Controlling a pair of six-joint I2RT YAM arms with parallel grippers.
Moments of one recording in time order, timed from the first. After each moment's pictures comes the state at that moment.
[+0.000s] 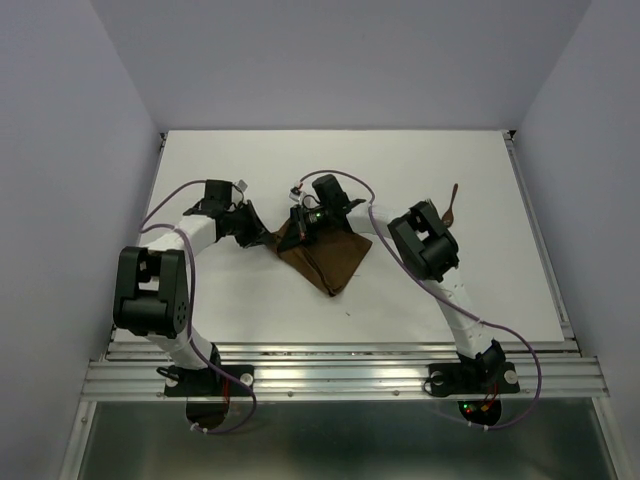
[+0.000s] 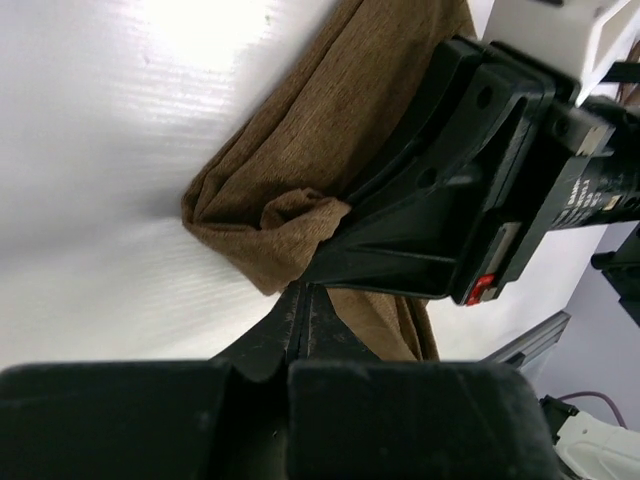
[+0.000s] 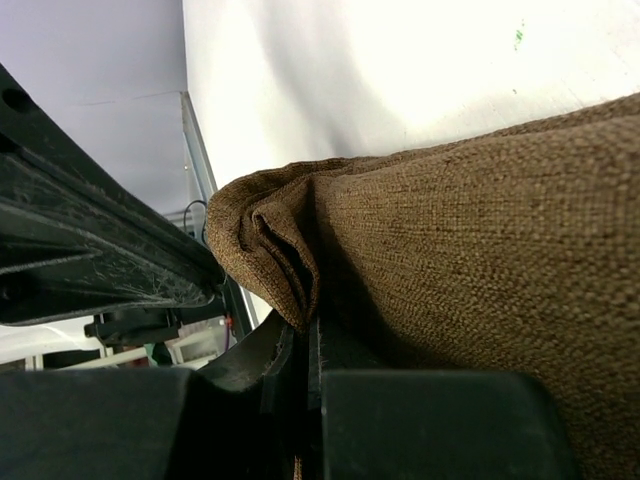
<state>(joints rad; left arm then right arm) -0.11 1.58 0.92 -0.32 0.48 -0.58 0.65 2.45 1.74 0.03 -0.97 0.76</state>
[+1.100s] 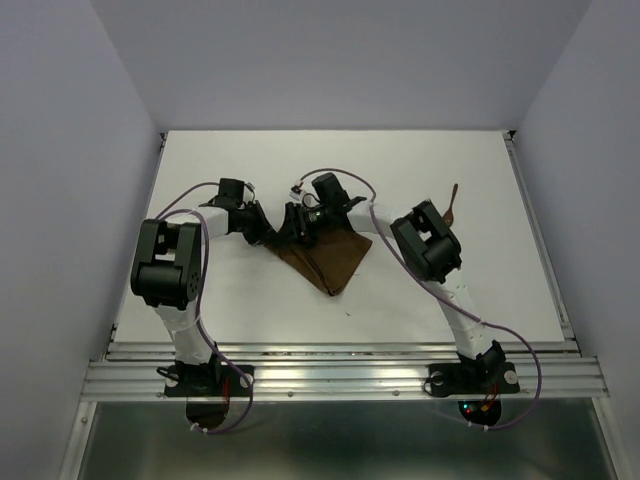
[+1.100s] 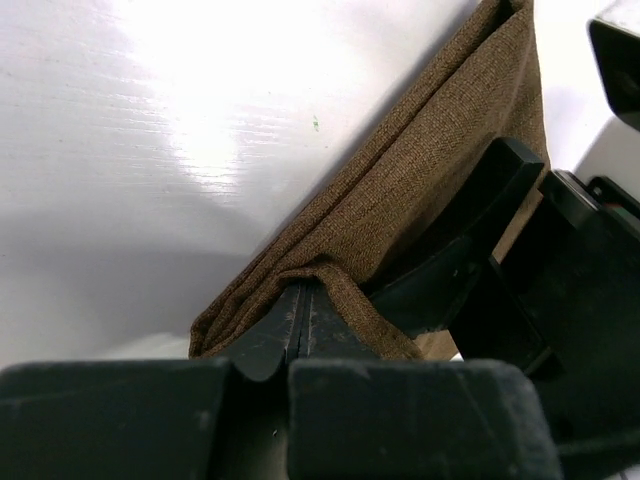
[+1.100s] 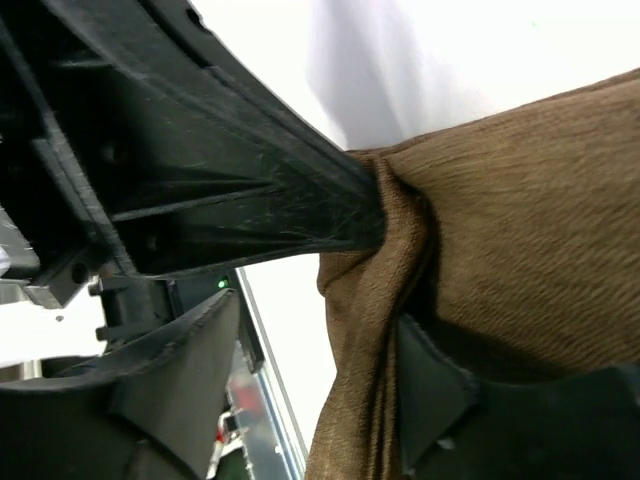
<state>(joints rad) -0.14 1.82 1.02 -0.23 0.44 -0.64 0.65 2.43 1.74 -0.03 -0.94 0.75</state>
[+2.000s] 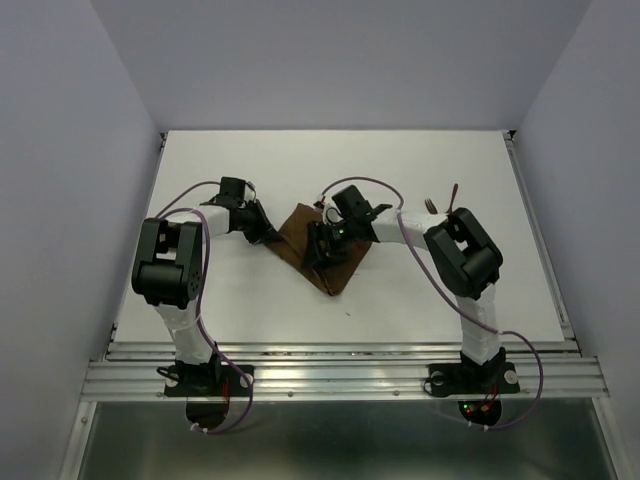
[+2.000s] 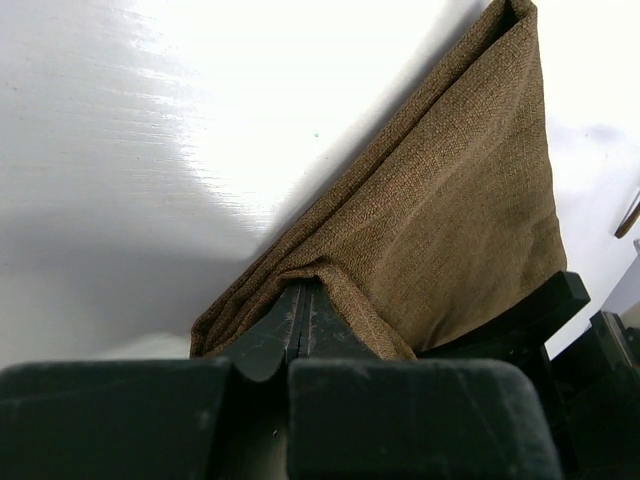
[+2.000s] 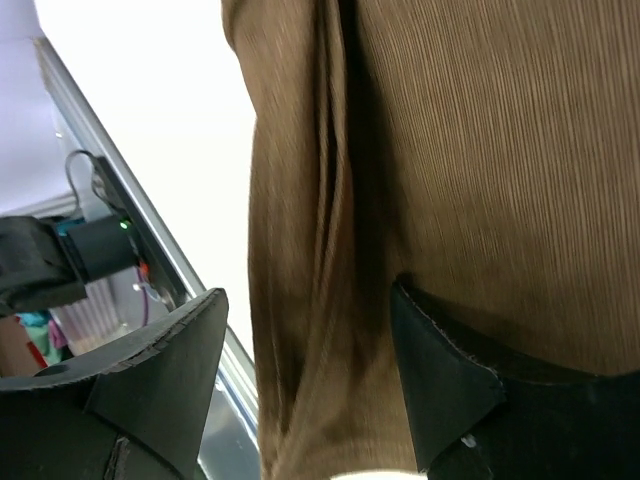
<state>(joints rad) -0.14 1.83 1.04 -0.23 0.42 -0.65 0.65 2.09 1.38 -0.23 -0.73 0.52</state>
